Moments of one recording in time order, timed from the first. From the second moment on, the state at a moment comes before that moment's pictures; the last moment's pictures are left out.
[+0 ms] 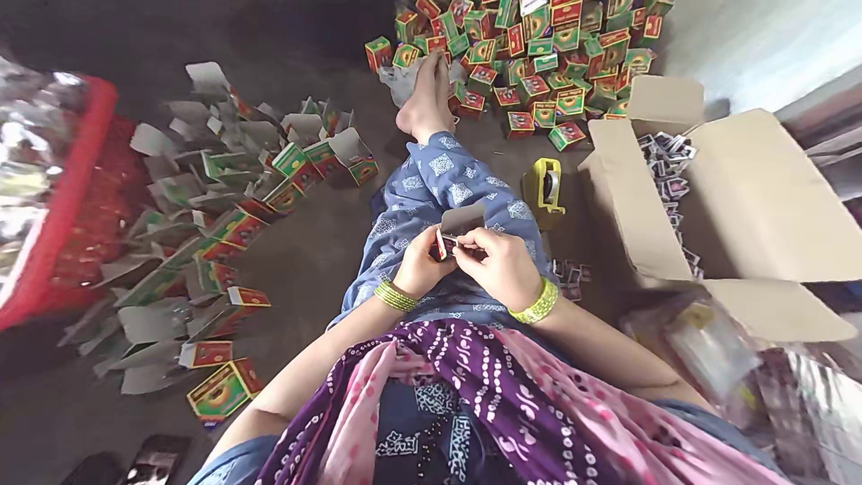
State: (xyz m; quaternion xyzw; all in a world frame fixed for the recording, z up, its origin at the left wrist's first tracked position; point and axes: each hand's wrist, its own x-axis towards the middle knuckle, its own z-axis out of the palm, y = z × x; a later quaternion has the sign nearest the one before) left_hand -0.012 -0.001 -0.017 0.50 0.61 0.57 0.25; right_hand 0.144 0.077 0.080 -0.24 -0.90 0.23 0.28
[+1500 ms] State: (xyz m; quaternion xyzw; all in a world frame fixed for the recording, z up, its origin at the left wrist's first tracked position) left_hand -0.008 -0.009 -0.011 0.49 0.41 0.67 0.38; right_hand 0.165 0.119 0.062 -0.13 -0.75 0.56 0.32
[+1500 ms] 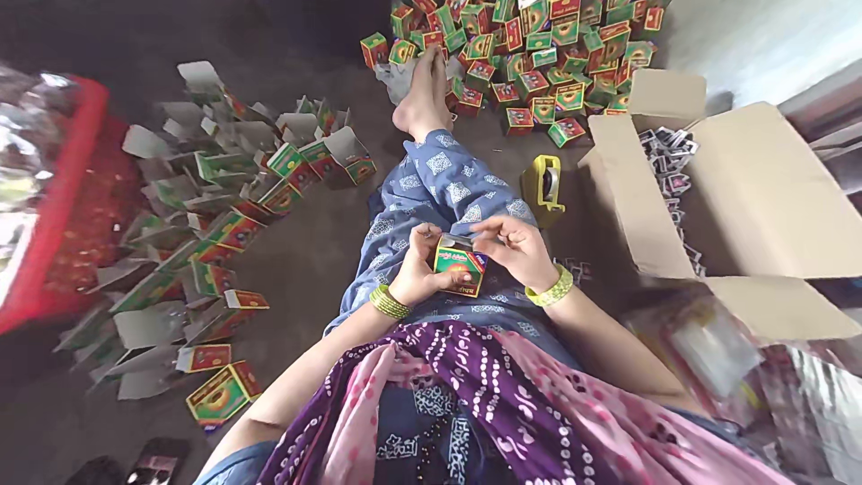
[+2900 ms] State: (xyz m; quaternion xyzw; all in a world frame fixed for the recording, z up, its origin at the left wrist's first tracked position) left_hand -0.006 -0.011 -0.010 0.49 0.48 0.63 0.37; right_hand 0.192 0.137 0.051 -0.18 -0.87 0.38 0.26
